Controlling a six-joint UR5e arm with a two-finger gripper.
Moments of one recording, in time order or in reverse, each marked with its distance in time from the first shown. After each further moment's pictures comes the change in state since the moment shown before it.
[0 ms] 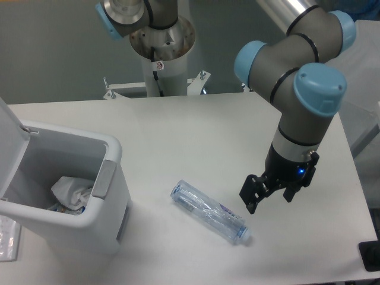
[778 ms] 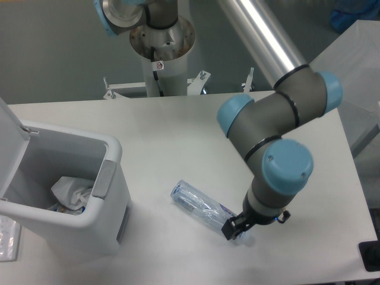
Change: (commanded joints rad) arm -0.132 -0.210 0.160 -0.138 0.235 -0.261
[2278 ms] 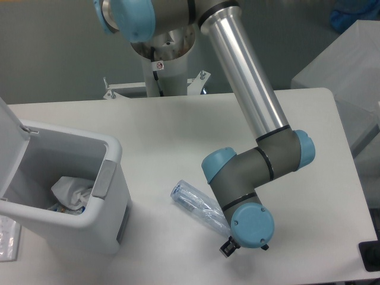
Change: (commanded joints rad) arm -0.037 -0.127 0.005 0.009 0.196 -0.220
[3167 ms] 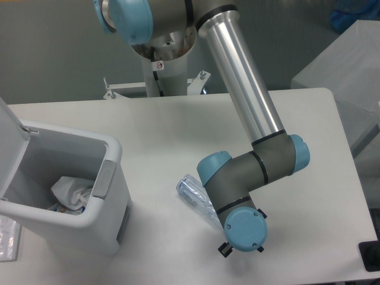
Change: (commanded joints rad) arm -0.009 0.000 0.012 0.005 -0.003 -0.003
